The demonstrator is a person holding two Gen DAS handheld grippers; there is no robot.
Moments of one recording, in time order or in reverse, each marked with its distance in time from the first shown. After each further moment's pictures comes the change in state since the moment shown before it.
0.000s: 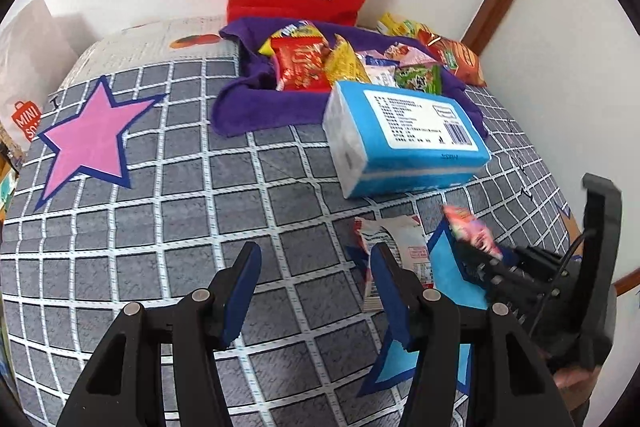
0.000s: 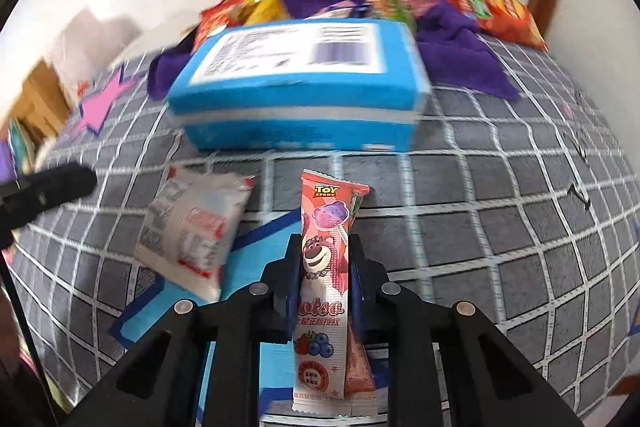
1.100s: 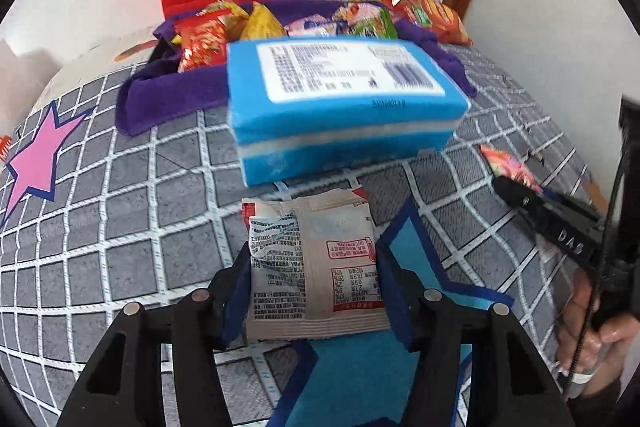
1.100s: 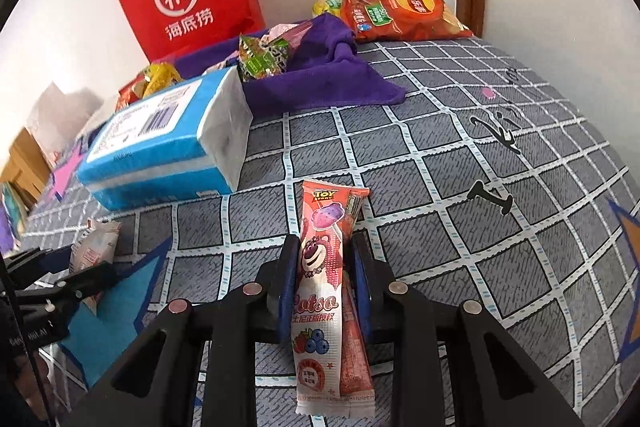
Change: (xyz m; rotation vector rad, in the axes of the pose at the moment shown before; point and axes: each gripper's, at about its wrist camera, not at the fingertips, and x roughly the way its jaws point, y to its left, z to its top) left arm 0.050 -0.075 -0.015 0.108 -0.012 0.062; right arm 0.001 -0.106 -0.003 0.139 -0.160 -0.002
